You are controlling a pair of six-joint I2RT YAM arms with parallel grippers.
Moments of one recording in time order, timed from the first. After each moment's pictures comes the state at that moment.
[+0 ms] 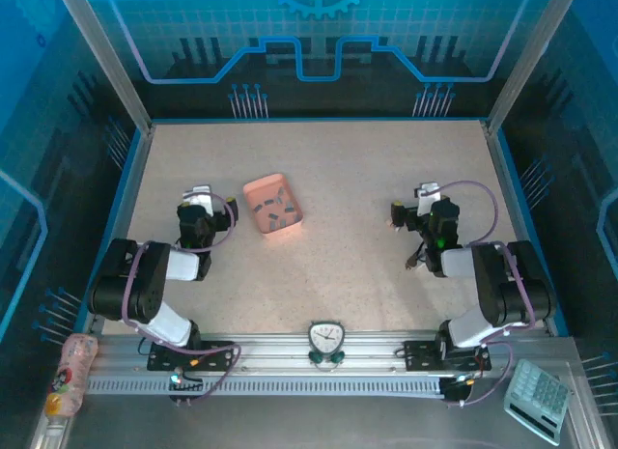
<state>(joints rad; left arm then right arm) -0.03 1.56 0.36 0.86 -0.16 -0.11 0.07 1.53 0.39 0.76 0.01 -0.07</state>
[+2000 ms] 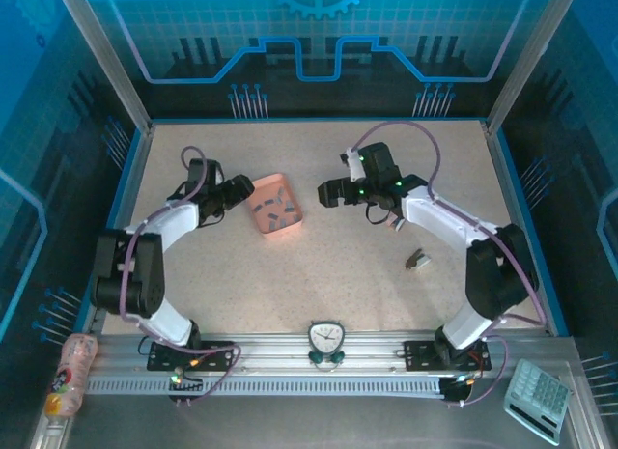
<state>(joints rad) -0.05 1.63 0.93 -0.13 0.22 -0.69 0.48 1.64 1.21 -0.35 -0.24 0.27</state>
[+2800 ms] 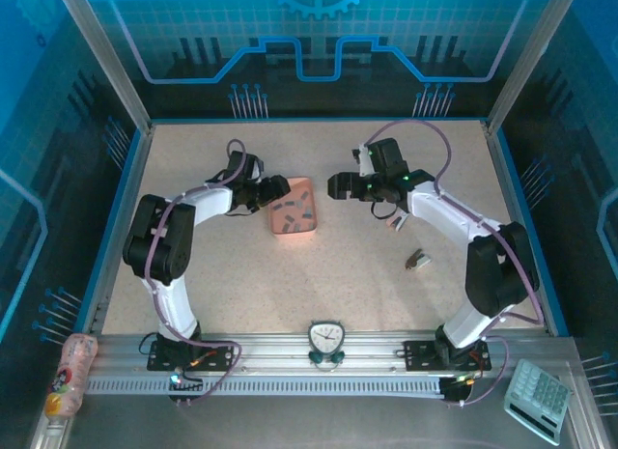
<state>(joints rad) -0.23 1.89 1.14 -0.14 0.34 -0.69 0.41 1.63 1.22 -0.41 -0.28 0.39</state>
